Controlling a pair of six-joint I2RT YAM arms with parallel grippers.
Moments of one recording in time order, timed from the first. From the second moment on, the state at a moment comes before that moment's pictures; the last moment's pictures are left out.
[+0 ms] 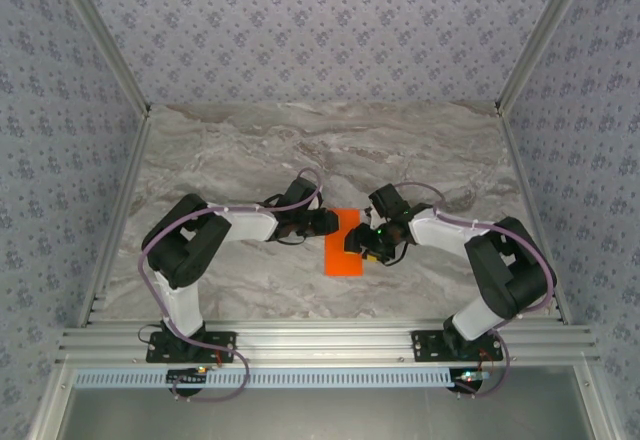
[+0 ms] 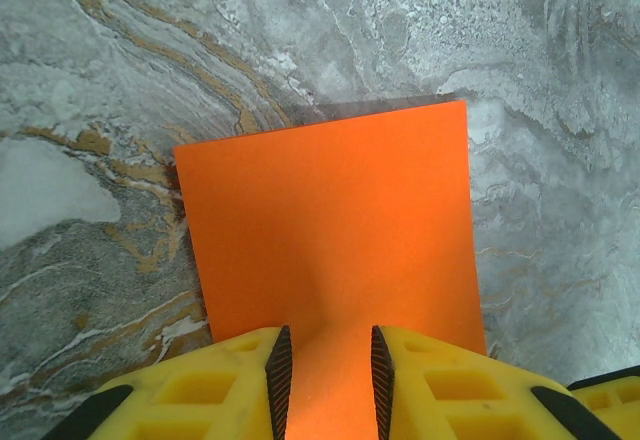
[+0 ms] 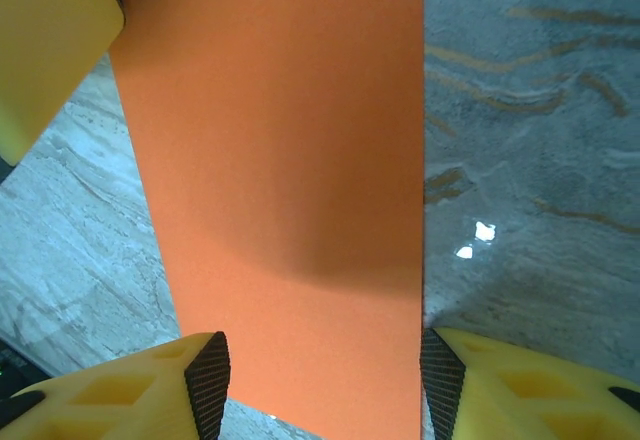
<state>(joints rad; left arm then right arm) -0.75 1.87 0.94 0.08 0.27 -0.75 0.54 1.56 0.76 -0.40 -0.44 0.70</state>
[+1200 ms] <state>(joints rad) -0.74 1.87 0.93 0.10 0.27 -0.77 0.58 1.60 0.82 -0.46 -0.38 0.78</state>
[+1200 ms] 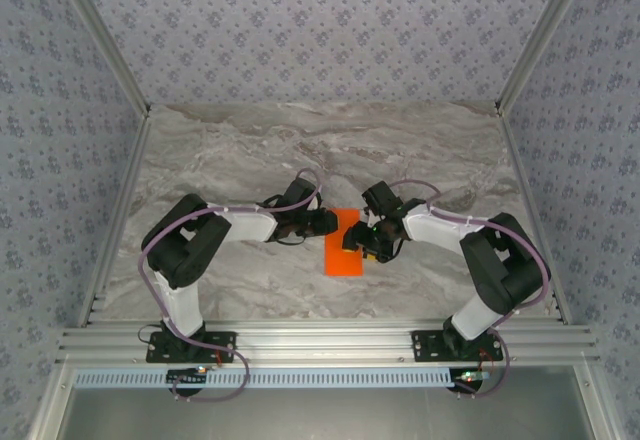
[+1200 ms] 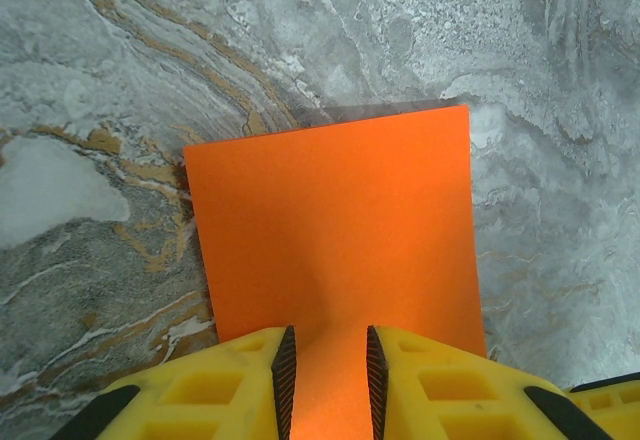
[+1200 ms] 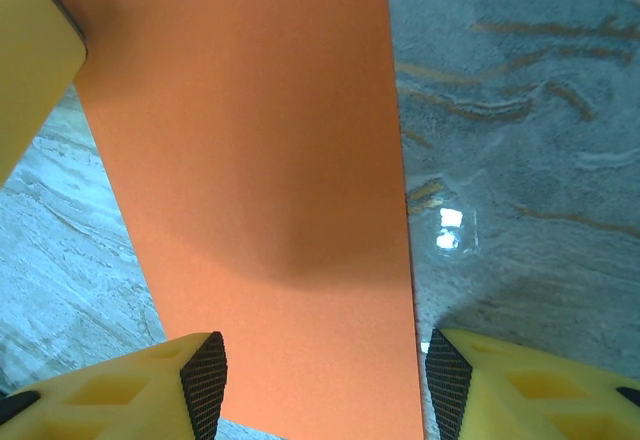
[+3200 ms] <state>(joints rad) -0.91 1.30 0.69 0.02 0.20 -0.48 0.40 1.61 0.80 -0.24 -0.65 0.73</state>
